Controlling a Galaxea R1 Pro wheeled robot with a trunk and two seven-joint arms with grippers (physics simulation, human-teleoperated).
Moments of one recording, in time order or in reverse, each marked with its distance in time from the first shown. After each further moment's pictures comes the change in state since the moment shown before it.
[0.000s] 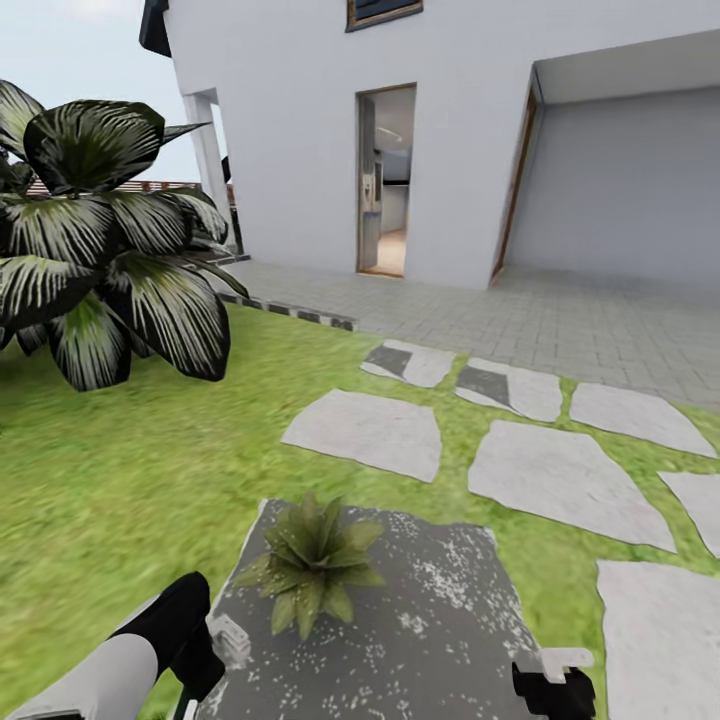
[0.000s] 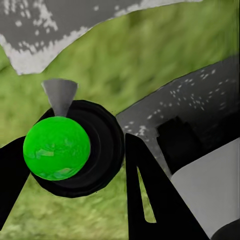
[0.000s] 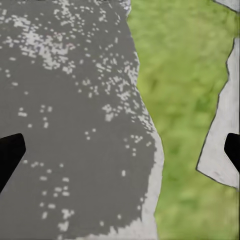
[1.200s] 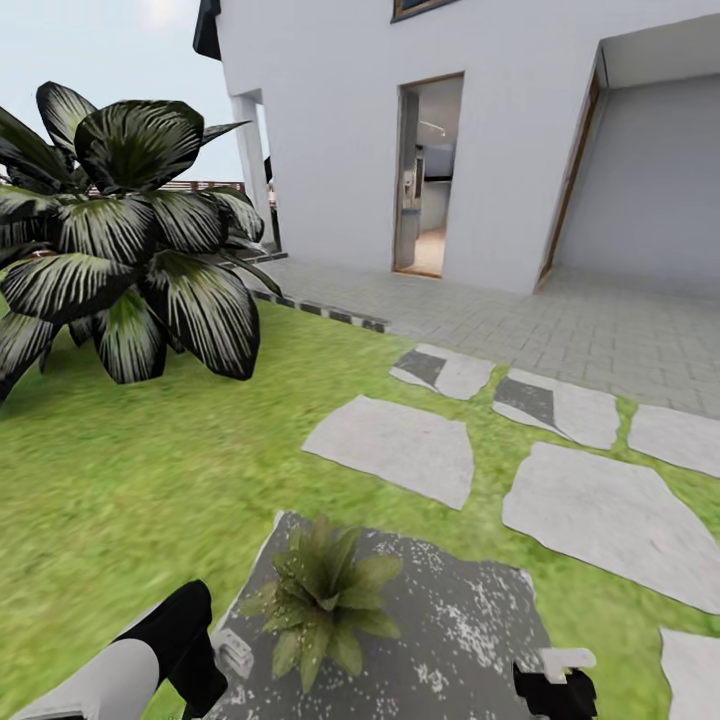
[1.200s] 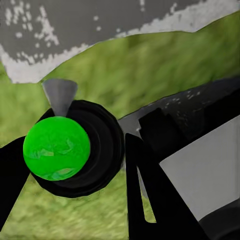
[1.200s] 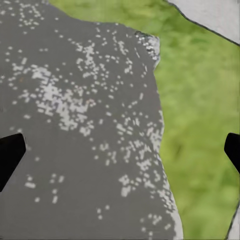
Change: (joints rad) left arm 0.004 -0.006 -0.001 0.037 -0.004 -0.002 -0.041; right arm 0.001 -0.002 0.000 0.000 0.000 -0.002 -0.001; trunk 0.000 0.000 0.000
